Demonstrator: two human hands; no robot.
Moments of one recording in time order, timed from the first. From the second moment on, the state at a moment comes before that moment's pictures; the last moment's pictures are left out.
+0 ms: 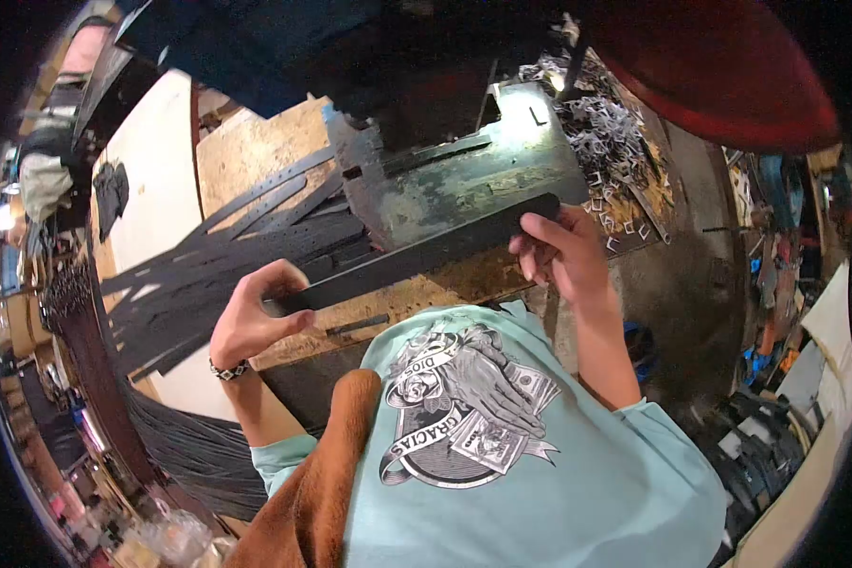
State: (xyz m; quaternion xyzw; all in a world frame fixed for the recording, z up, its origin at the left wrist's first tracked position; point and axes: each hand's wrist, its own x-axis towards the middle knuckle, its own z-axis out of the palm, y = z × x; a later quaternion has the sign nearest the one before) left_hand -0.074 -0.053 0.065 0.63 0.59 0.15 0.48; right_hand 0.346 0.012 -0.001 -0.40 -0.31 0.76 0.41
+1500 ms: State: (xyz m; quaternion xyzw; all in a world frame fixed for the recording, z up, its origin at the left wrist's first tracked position) left_hand -0.057 -0.115 0.021 0.06 0.41 0.76 0.49; right_hand 0.414 0.027 -0.169 -0.74 -0.64 0.19 0.09
